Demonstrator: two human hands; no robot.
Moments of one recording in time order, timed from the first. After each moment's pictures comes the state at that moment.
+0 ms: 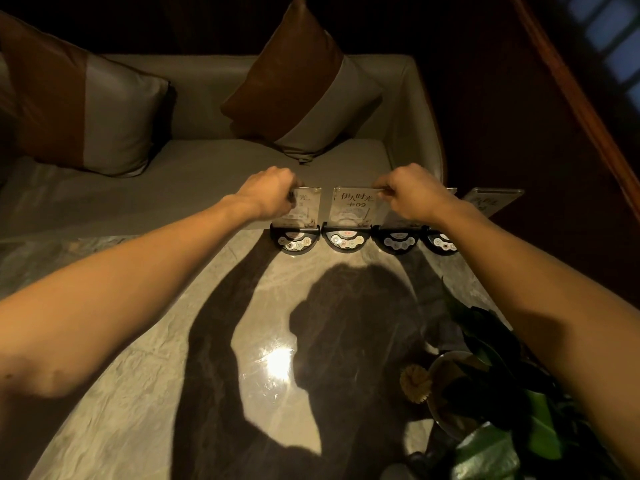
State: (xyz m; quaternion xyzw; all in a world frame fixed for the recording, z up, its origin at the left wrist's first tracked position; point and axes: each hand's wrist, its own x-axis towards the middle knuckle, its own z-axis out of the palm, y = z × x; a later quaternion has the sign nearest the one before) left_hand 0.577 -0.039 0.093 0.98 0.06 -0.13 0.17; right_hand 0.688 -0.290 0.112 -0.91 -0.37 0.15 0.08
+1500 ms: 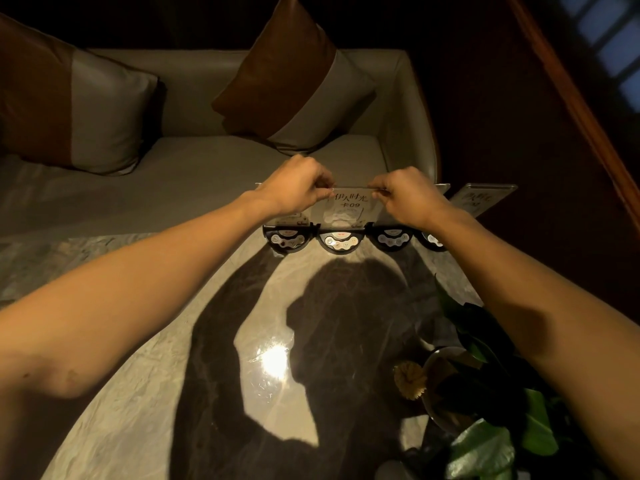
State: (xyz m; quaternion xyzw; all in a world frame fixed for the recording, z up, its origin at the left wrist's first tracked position) left_hand 0.600 -0.076 0.097 0.96 -0.05 -0.03 0.27; right_hand 0.684 -0.300 0.095 -0.91 -0.36 0.14 0.13
